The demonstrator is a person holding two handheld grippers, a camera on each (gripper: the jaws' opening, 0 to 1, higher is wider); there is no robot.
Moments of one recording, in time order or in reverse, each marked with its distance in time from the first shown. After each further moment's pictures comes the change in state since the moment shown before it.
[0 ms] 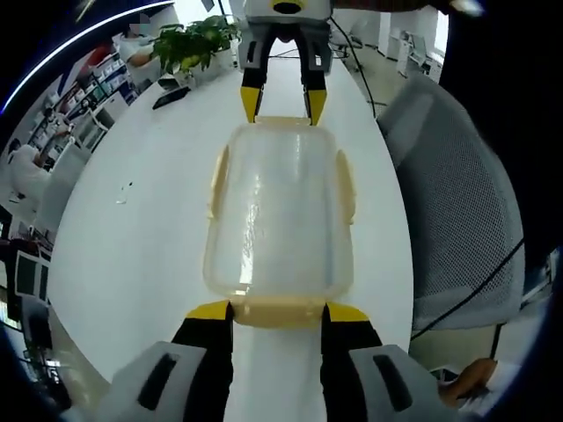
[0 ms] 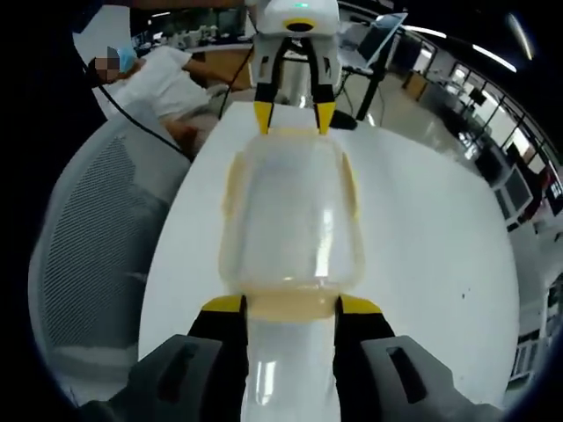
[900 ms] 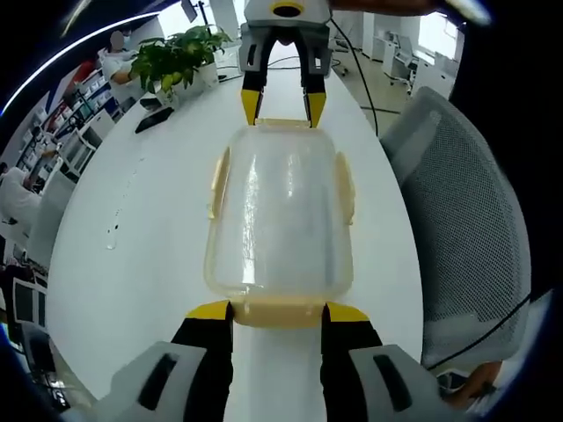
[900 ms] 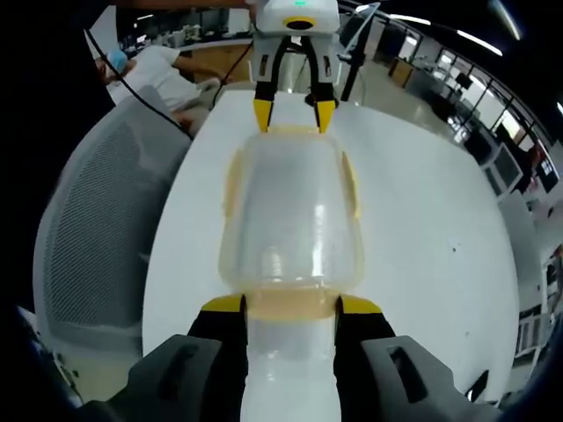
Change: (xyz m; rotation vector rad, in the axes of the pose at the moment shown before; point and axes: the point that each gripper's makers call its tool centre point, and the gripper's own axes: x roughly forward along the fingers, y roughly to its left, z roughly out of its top) left arm 0.037 0.012 0.062 0.060 -0.046 -0.041; right arm -0.038 0.000 -0.063 0.066 0.039 -0.033
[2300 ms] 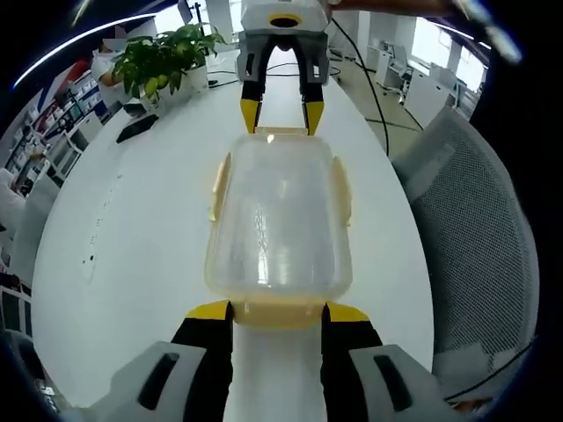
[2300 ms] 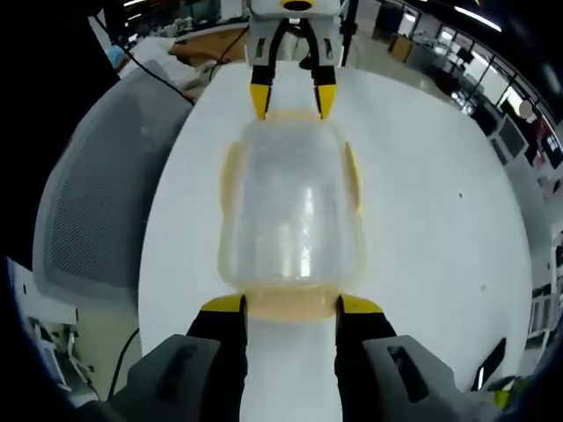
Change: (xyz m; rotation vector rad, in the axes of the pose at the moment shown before) left arm 0.061 0.006 0.053 -0.013 -0.042 -0.068; right arm -0.008 -0.007 -0.082 0.056 0.098 0.058
